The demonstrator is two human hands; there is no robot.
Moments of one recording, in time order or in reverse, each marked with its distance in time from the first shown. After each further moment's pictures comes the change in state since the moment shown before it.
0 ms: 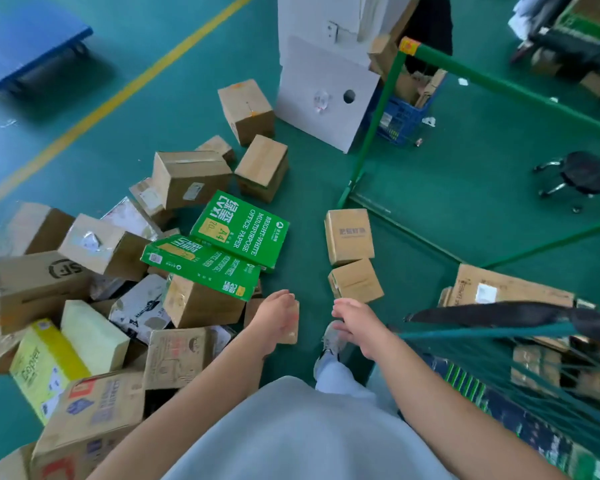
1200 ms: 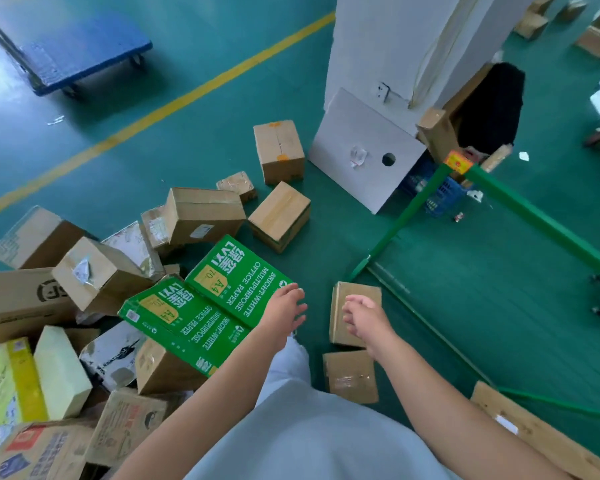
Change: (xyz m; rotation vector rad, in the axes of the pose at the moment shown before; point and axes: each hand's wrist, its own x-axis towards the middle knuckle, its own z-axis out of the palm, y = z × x) left_hand 0.154 0.280 0.100 -0.274 0.176 0.071; right_hand 0.199 -0.297 -0.068 -0.124 0.011 -0.133
